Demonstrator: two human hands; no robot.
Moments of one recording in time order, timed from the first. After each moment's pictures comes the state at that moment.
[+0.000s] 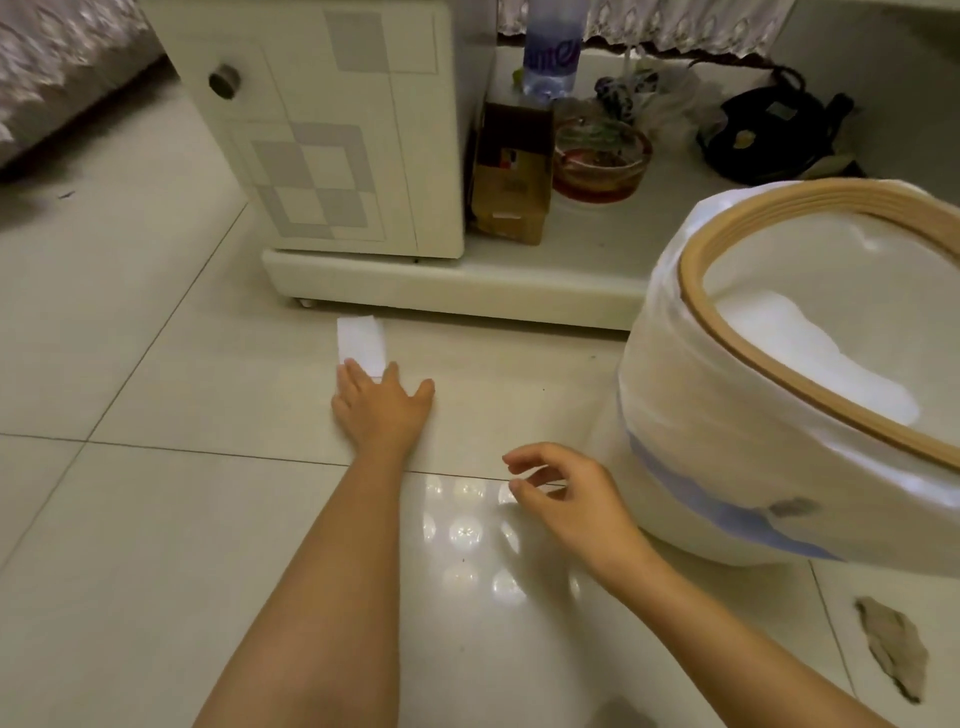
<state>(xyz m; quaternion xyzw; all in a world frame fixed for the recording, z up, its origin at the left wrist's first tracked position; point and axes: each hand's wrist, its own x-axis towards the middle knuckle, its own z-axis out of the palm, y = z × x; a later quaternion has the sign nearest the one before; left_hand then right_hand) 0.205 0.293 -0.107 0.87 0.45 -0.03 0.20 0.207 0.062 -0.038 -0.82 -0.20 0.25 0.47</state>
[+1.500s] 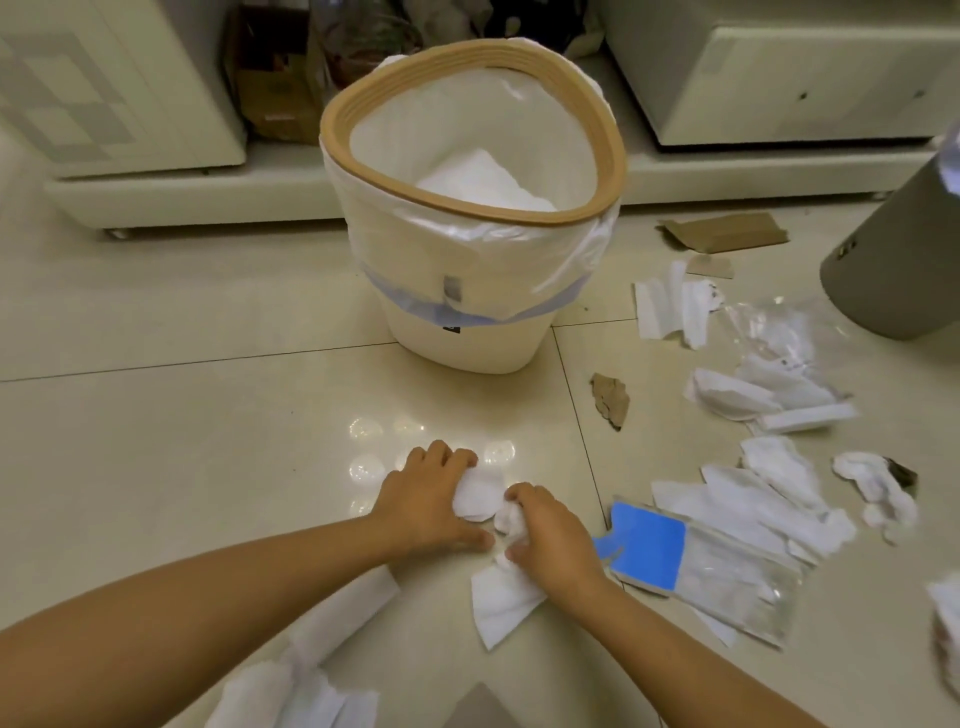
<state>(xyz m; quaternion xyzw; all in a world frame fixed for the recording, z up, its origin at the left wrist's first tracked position) 0.072 -0.013 -0.073 0.95 0.02 -0.25 0.20 0.081 -0.190 -0.076 -0.92 -0.13 0.30 0.21</state>
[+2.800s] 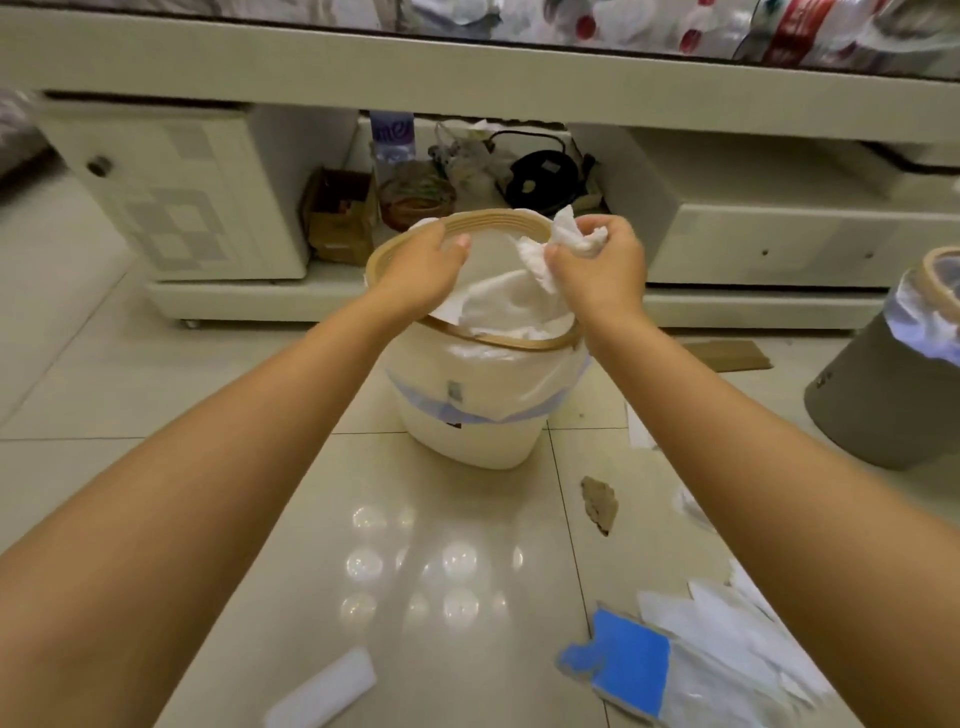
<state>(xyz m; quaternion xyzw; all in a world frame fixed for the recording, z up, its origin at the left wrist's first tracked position) 0.235 0.037 0.165 0.88 0.16 0.09 0.43 0.280 -0.122 0.174 -0.80 -0.05 -0.05 0.59</state>
